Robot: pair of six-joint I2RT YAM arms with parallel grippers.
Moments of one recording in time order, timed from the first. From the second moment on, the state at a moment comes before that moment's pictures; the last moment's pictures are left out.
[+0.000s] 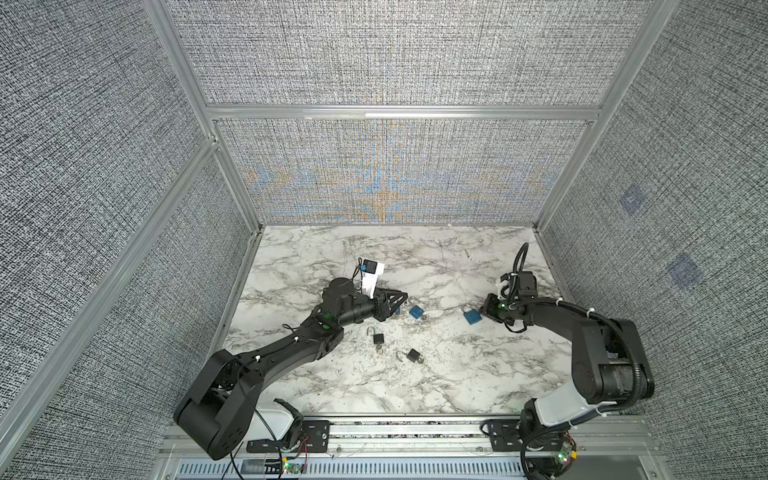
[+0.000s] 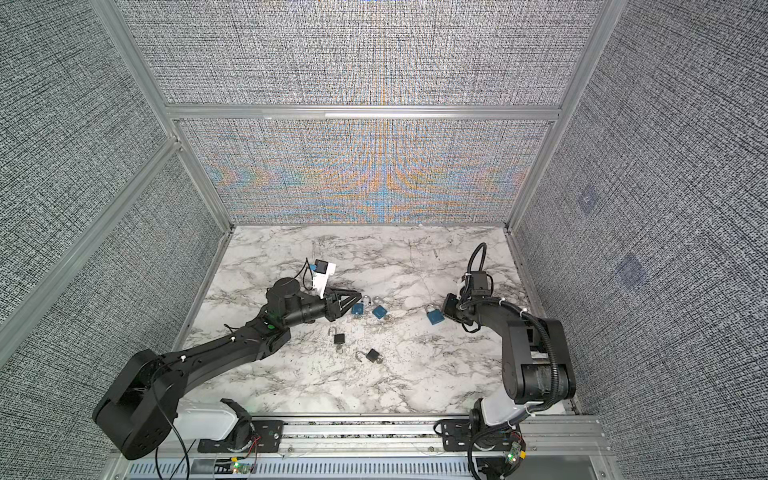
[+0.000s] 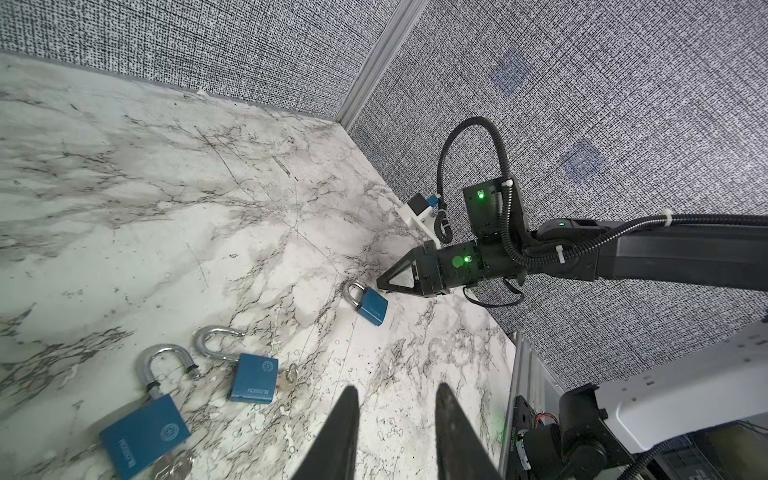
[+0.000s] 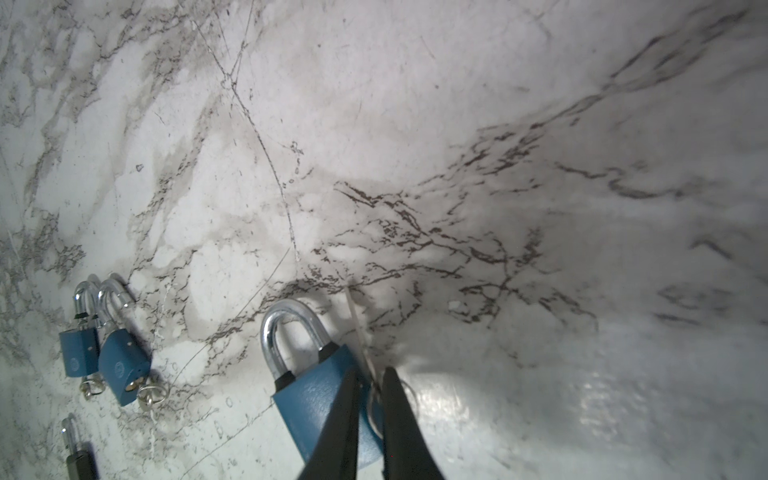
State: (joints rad) left arm -0.62 1.35 0.63 0.51 0.55 -0.58; right arm 0.00 1.58 0.77 -0.24 -0.29 0.40
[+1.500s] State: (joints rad) left arm -0.40 1.28 0.49 0.48 0.48 -0.70; right arm 0.59 1.83 1.15 -0.33 -0.06 0.13
